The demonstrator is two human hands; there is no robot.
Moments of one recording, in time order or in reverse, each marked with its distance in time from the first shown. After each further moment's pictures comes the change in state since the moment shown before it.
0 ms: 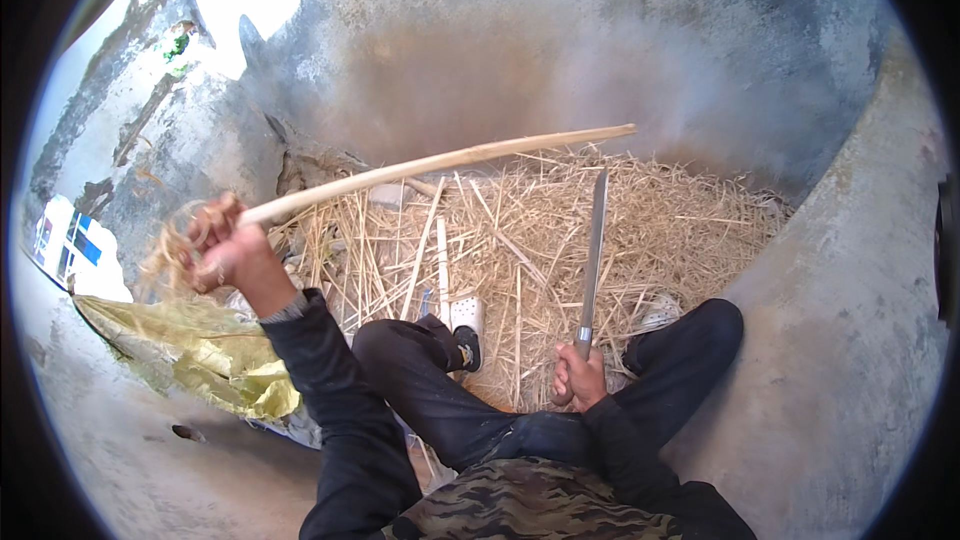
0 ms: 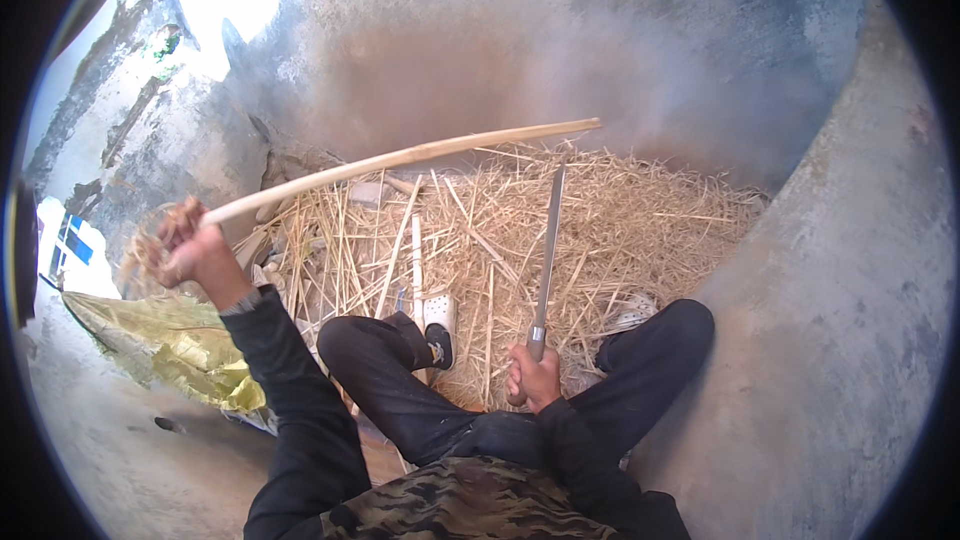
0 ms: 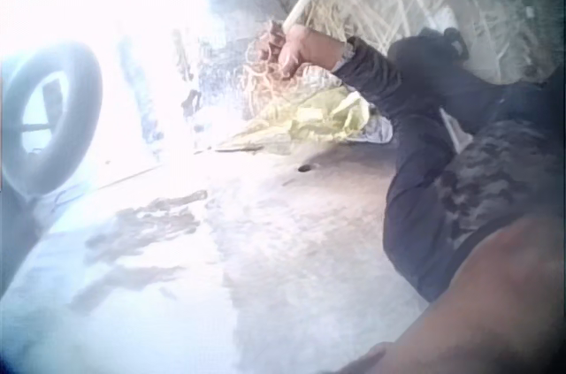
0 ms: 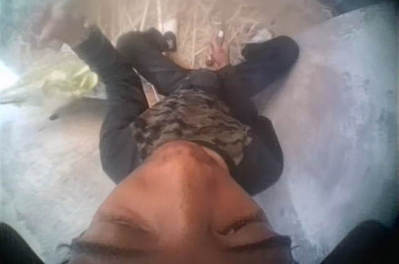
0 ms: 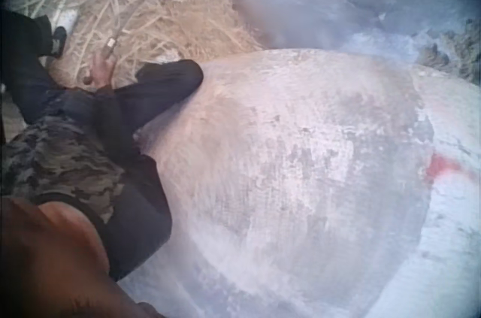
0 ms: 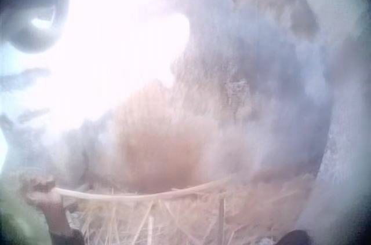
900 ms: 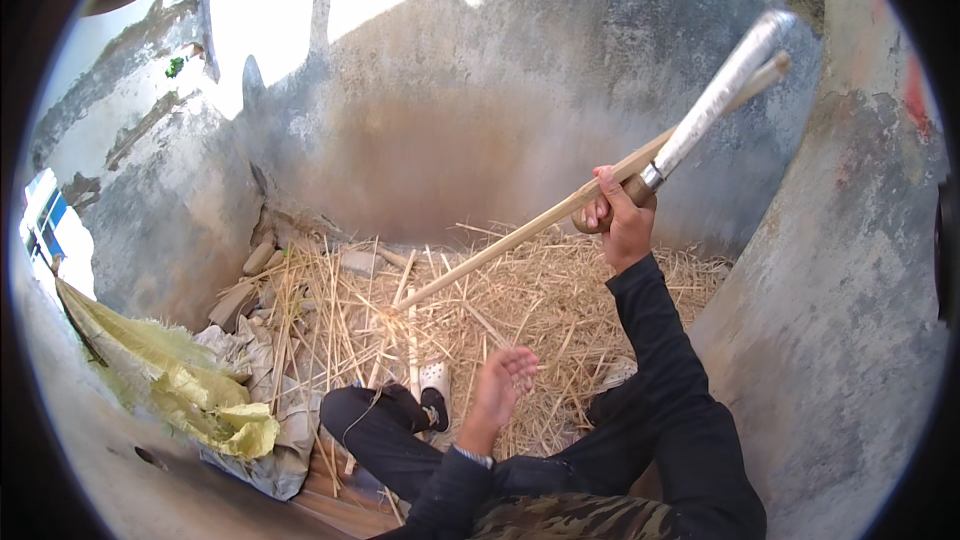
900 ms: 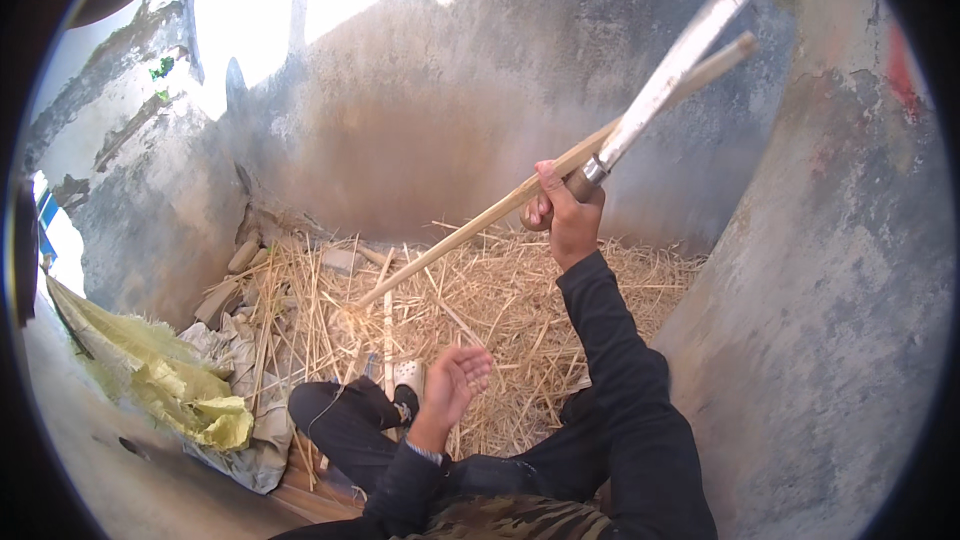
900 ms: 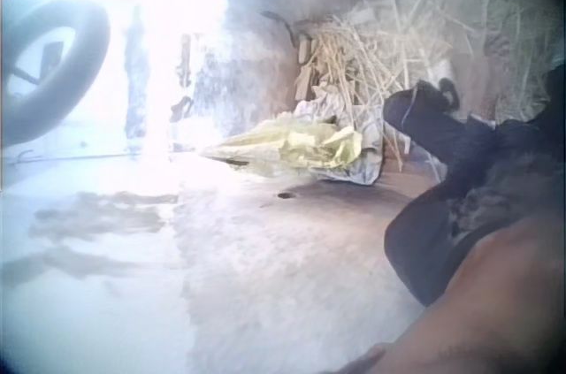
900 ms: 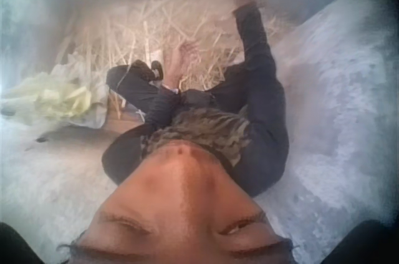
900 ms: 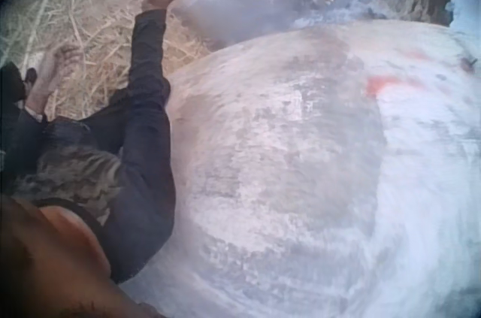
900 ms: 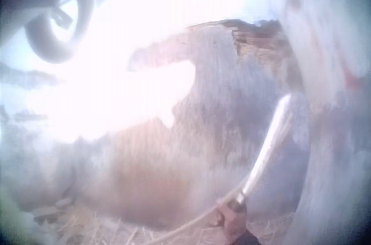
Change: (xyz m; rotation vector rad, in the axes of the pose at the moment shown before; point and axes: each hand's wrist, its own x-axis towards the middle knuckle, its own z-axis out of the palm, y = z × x) left_hand -0.307 -0.055 -0.113 0.413 -0.268 -1.575; right_hand 0.026 -0.286 0.104 0.039 -0.249 -1.048
